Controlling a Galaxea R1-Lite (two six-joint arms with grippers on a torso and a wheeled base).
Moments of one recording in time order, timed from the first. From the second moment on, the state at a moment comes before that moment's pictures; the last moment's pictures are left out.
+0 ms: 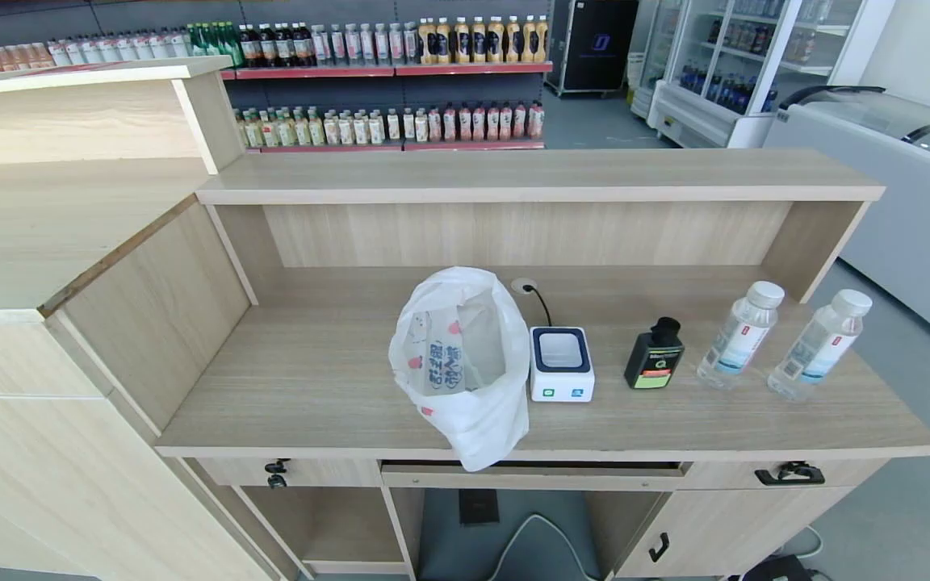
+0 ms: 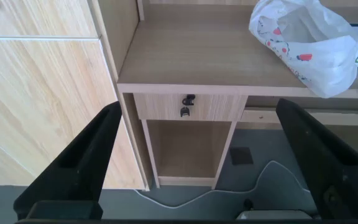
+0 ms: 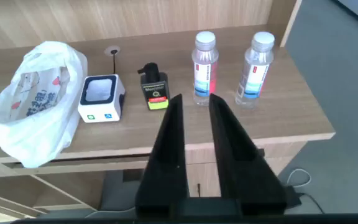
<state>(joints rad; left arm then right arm) 0.00 0.00 0.00 0.00 0.00 0.00 -0.02 0.69 -0.37 -0.31 -0.03 0.02</state>
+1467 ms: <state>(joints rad) 0.00 0.00 0.00 0.00 0.00 0.00 -0.01 2.20 -0.87 -1.09 0.47 -0.65</state>
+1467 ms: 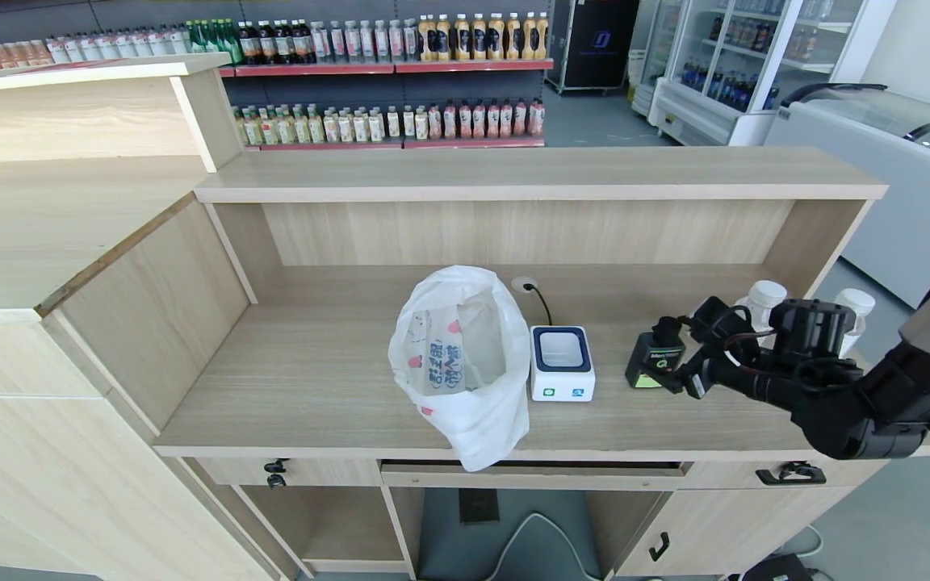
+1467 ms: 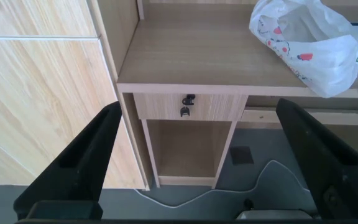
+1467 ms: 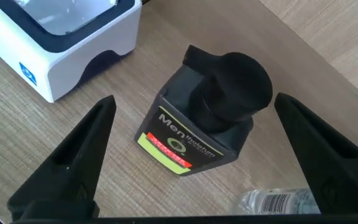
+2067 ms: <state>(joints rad) 0.00 0.00 0.00 0.00 0.00 0.00 -0.01 2.31 -0.95 -1.09 0.50 -0.71</state>
